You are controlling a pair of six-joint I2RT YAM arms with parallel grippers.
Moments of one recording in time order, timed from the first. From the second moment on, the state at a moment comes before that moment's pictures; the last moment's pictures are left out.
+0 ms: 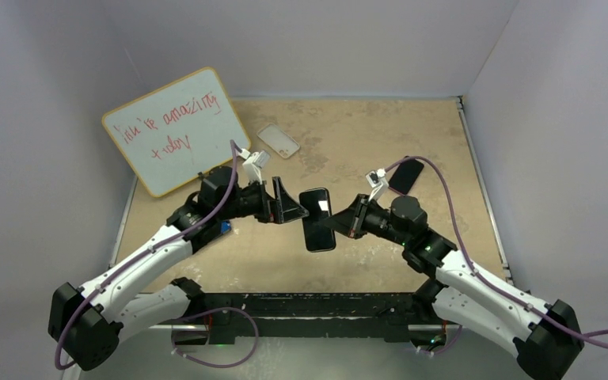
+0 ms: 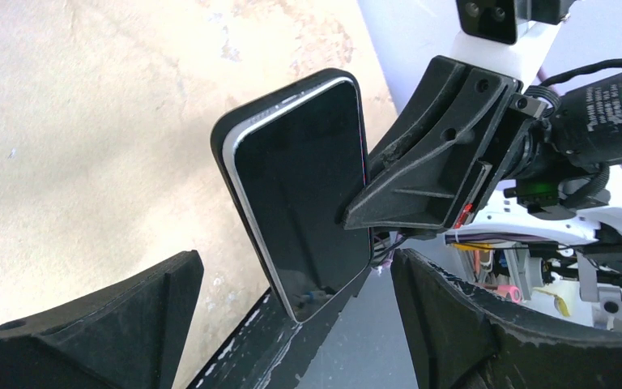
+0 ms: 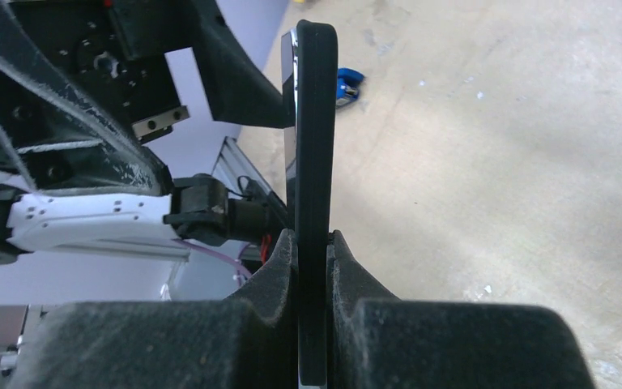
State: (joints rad) left arm -0.63 1.00 0.73 -0.13 0.48 -0.75; right arm 0.71 0.83 0.46 0.11 -0.32 0.88
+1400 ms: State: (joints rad) left arm -0.62 0.85 0.63 0.53 0.62 -1.04; right arm 0.71 0.83 0.46 0.72 -0.67 1.11
